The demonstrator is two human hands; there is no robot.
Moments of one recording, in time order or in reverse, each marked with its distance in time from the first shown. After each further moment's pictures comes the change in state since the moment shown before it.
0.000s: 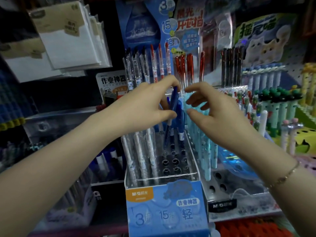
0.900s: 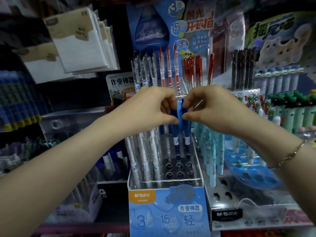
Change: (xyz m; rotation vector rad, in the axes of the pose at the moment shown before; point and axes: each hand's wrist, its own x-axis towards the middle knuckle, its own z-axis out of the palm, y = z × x) left_hand 0.003 -0.001 0.001 0.032 0.047 -0.122; right_hand 0.035 0.002 -0.005 0.057 -0.237 0.093
